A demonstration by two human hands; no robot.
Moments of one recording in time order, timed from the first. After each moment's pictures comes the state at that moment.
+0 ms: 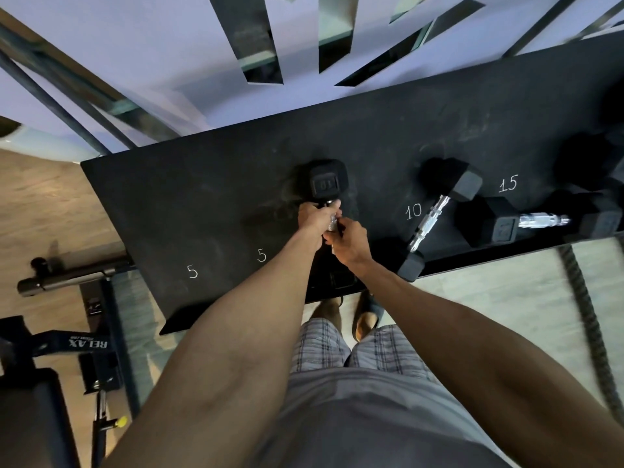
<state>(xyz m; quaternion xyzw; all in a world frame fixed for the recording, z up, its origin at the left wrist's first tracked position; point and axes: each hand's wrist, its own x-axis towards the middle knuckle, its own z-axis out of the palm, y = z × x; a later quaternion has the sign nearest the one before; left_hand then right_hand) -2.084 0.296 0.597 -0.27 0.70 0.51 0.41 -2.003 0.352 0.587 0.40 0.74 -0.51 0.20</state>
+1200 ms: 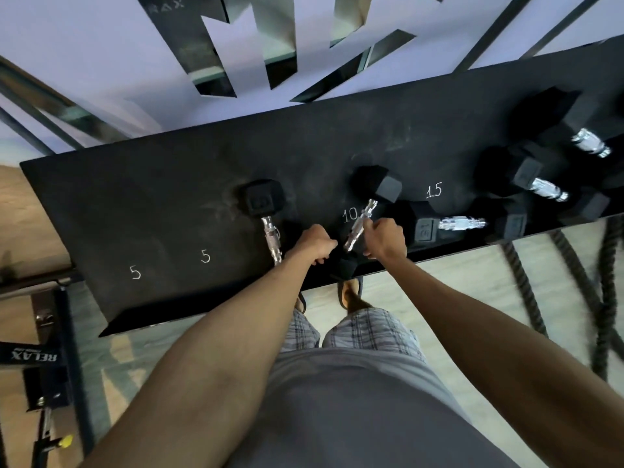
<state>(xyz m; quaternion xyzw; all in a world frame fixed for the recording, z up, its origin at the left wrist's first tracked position) -1.997 0.384 0.629 0.03 0.81 0.21 0.55 -1.919 0.519 0.617 0.51 0.76 -0.36 0.18</state>
